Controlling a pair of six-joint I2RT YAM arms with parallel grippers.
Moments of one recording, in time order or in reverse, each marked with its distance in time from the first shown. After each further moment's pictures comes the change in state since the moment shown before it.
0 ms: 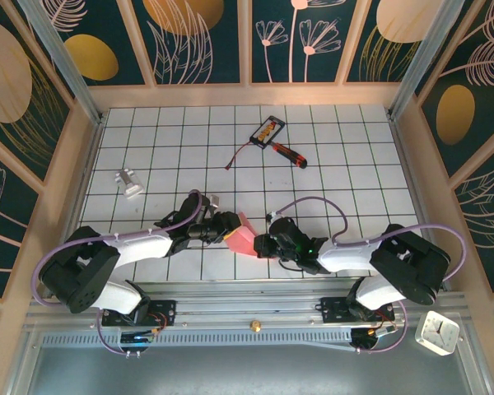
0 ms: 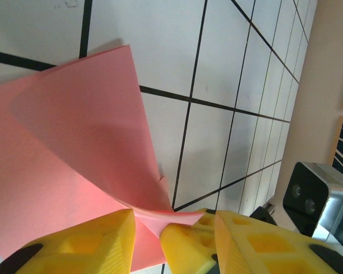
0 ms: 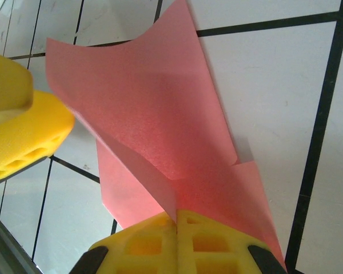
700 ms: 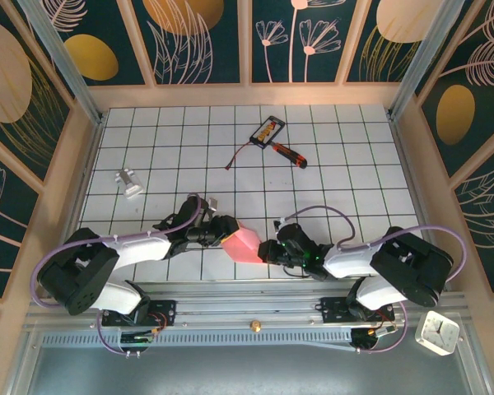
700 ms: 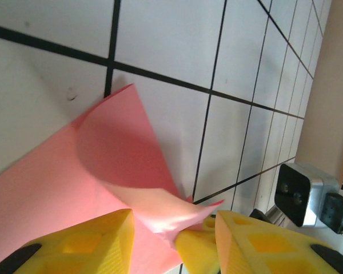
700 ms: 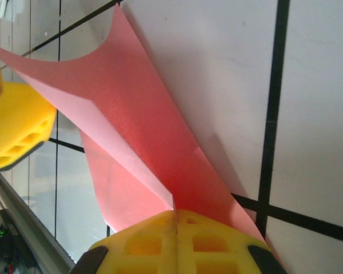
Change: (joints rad) left arm 0.000 -0.015 -0.040 -0.008 -0.004 0.025; right arm -0.016 -0.024 -0.122 0.119 -0.087 0.174
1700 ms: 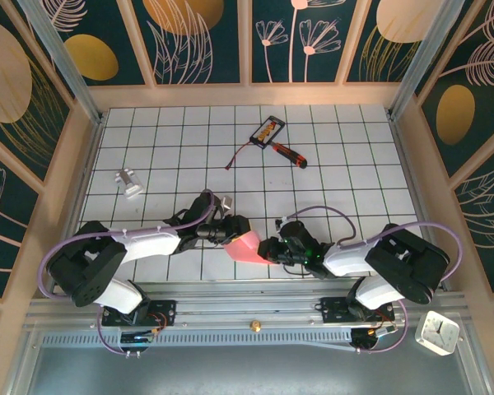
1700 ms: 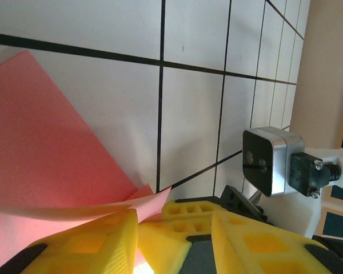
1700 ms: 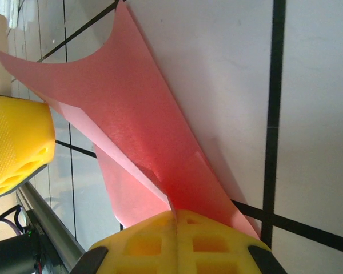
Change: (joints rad) left arm -0.069 0.072 0.114 -0.030 0.040 0.055; right arm -0.049 0.038 0.000 0.060 -0.087 0.043
